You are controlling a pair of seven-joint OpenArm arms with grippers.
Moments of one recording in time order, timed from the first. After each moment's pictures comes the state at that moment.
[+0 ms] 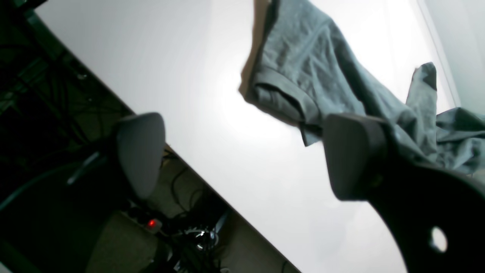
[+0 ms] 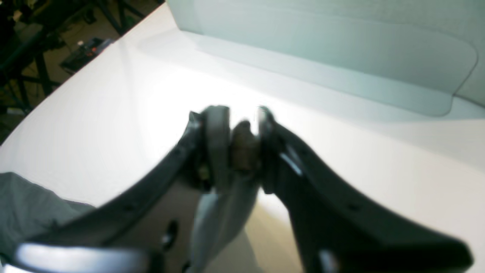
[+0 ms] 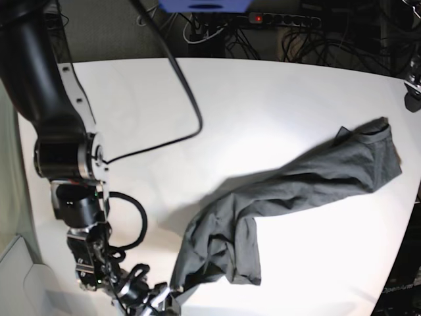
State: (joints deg) left arm 24.0 -13.1 -60.5 95.4 -61.5 -12.1 53.2; right arm 57.8 3.8 -0.2 23.7 8.2 34.6 -12.4
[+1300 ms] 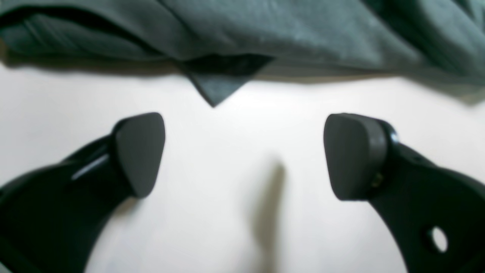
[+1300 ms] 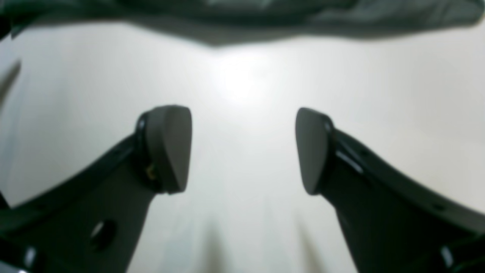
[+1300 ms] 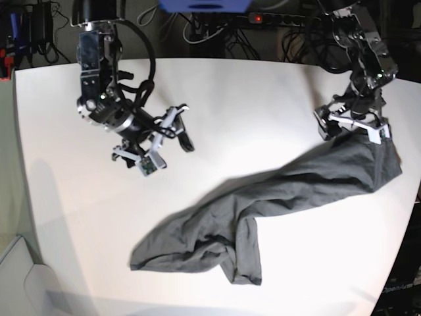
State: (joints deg) left arm 10.1 -1.4 -32.0 94.5 -23.5 -11.3 46.5; right arm -5.8 2.3 0.6 98.5 7.7 34.6 -37.0
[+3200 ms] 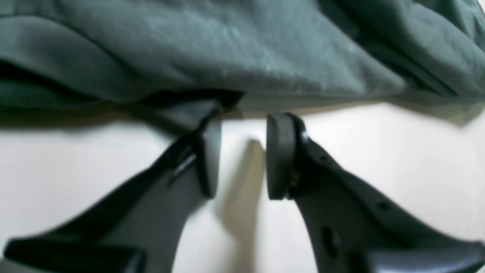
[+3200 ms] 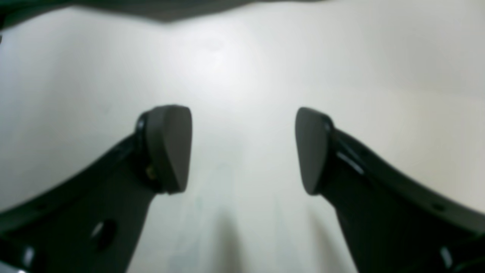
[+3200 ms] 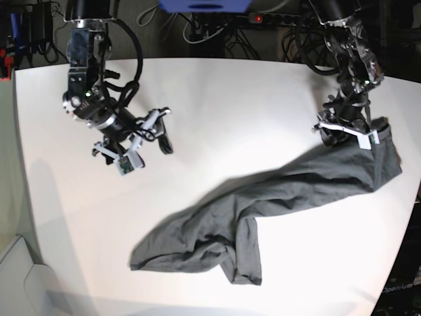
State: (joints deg) left arm 7.0 -1.9 -29.3 81.5 -24.2 -15.4 31.6; right arm -7.5 2.8 6.3 98.4 7.5 34.6 -36.2
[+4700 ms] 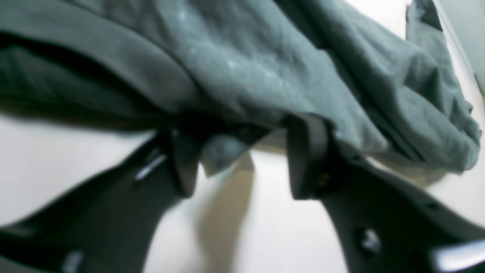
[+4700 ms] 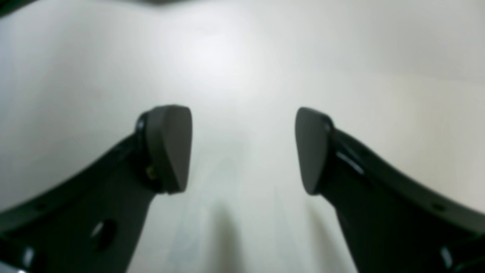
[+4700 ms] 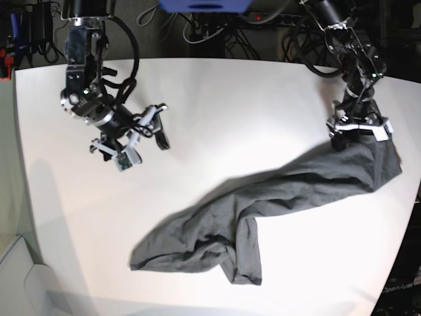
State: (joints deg) left arm 4.4 1.4 -39.9 76.2 -29.6 -17.5 28.1; right arm -8.1 3.9 6.2 98.3 7.5 34.6 -36.4
